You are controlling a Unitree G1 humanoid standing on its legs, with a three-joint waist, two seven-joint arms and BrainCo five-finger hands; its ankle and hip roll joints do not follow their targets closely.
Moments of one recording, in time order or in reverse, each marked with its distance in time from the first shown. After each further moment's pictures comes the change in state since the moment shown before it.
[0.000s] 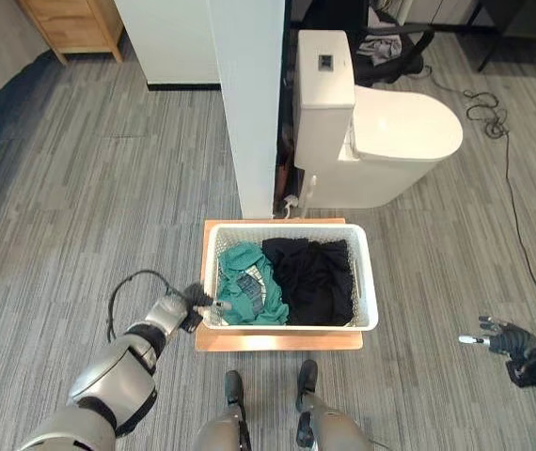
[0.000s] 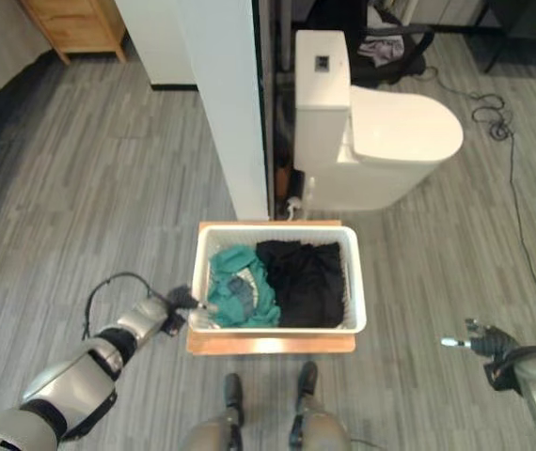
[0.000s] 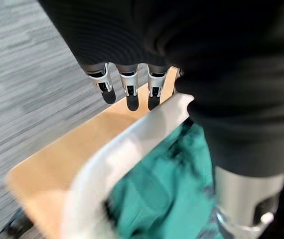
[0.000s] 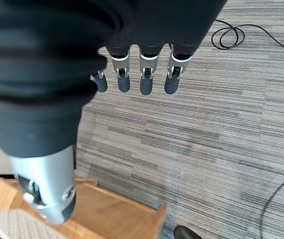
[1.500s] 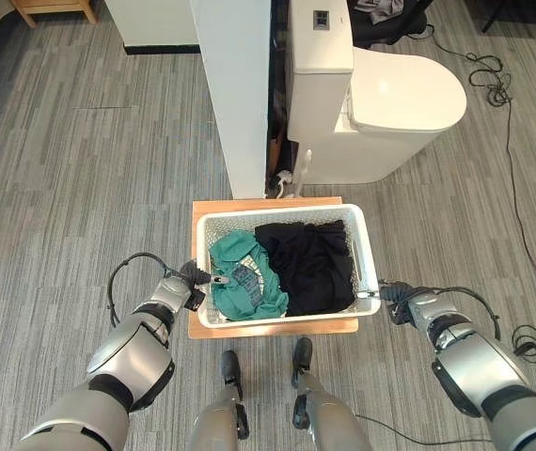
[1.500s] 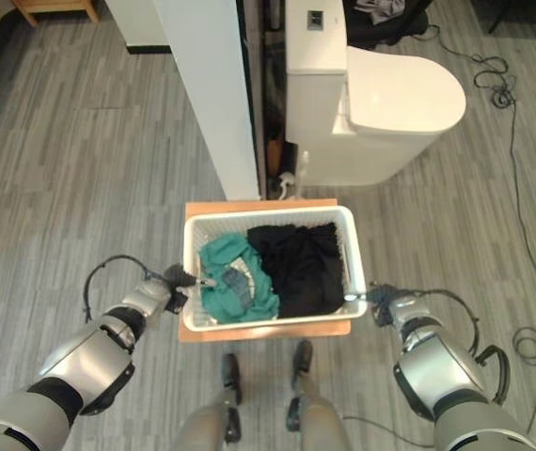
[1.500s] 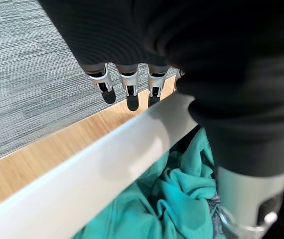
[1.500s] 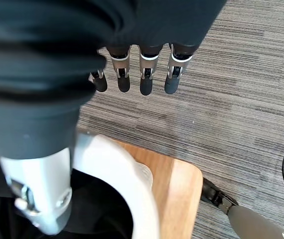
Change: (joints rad) left arm -0.086 -0.066 0.070 0.160 -0.019 -0.032 0.090; right arm -0.579 0.487 0.339 0.567 -0.021 -0.057 -0.119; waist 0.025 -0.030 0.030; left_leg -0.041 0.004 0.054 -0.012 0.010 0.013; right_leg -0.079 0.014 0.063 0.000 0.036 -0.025
